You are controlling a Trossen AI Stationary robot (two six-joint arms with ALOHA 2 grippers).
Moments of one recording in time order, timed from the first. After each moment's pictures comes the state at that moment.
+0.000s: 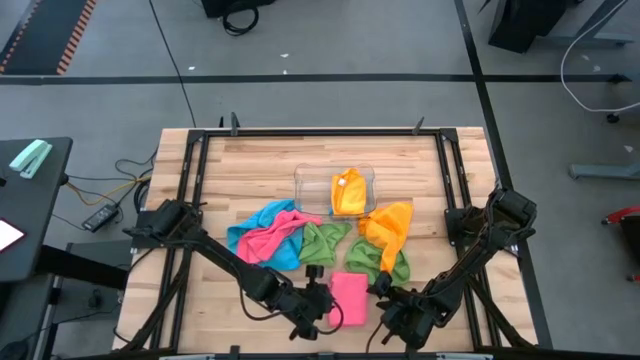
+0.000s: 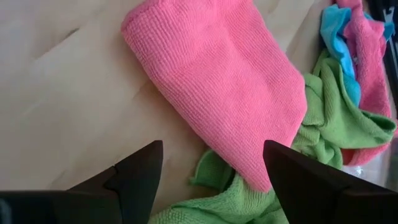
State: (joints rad) left arm -0.57 2.00 1.40 -0.17 -0.41 -0.28; right arm 0.89 1.82 1.01 -0.39 0.66 -0.05
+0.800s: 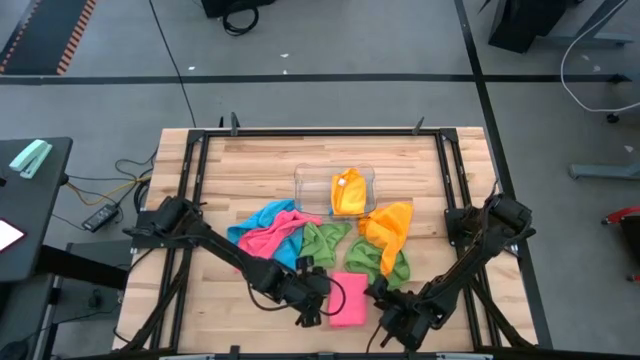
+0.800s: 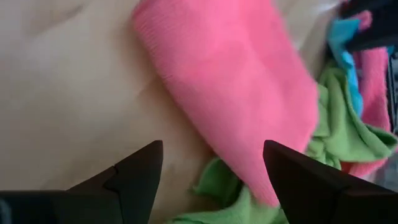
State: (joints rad) left arm -0.52 2.01 1.41 -0.33 -0.34 -0.56; right arm 0.88 1.89 1.00 -0.33 0.69 -0.18
